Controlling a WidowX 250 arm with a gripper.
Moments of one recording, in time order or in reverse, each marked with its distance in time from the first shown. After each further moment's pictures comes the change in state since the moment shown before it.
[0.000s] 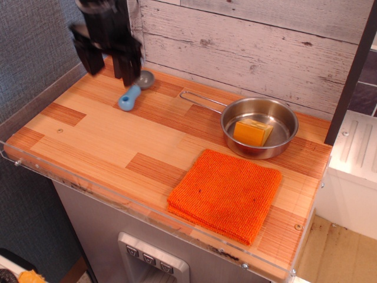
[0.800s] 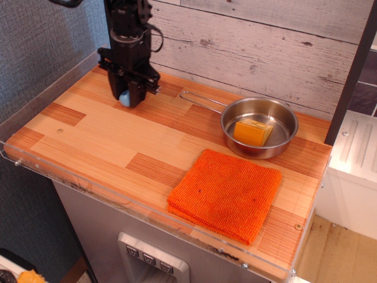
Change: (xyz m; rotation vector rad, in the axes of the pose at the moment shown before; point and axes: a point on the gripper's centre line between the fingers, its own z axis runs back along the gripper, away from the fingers) arm 0.011 0.010 -0.093 0.082 0.191 -0.086
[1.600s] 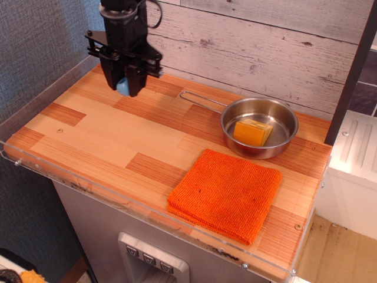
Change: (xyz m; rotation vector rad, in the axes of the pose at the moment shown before) arm -0.023 -0.016 0.049 -0.036 -0.037 0.063
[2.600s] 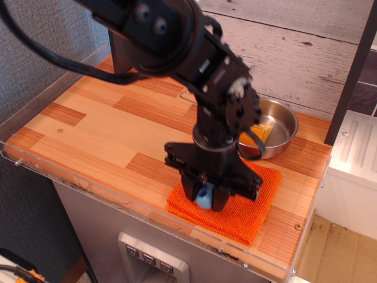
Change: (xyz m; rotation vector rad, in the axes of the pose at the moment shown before) arm -0.086 -0.177 0.001 -0.071 -0.057 0.010
